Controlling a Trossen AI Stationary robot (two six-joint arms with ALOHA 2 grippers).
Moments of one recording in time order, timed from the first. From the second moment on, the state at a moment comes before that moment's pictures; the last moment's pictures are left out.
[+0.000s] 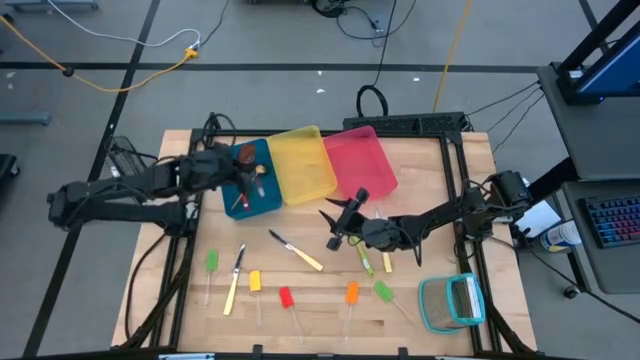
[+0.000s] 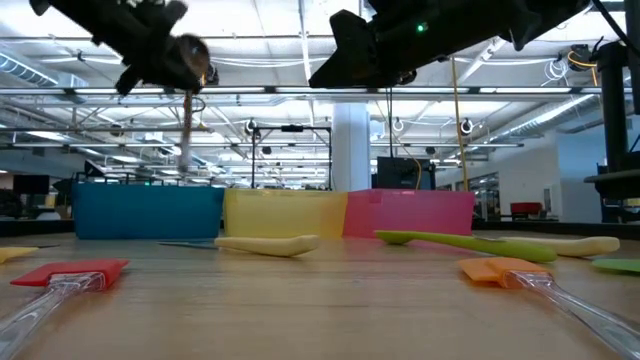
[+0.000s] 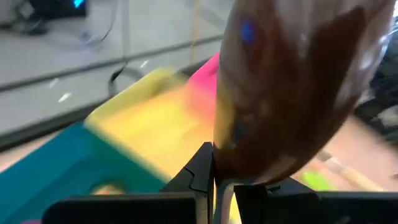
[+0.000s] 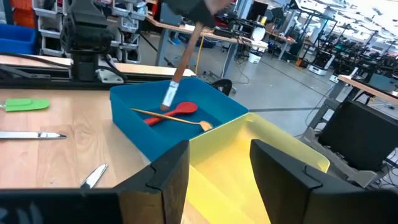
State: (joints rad) left arm 0.25 0.76 0.68 -0.42 -0.35 -0.52; right arm 0.25 1.70 0.87 0.65 0.81 -0.11
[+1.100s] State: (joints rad) left arm 0.82 0.80 0.29 -0.12 0.13 -0.41; right arm 0.24 1.70 0.87 0.65 0.81 -0.09
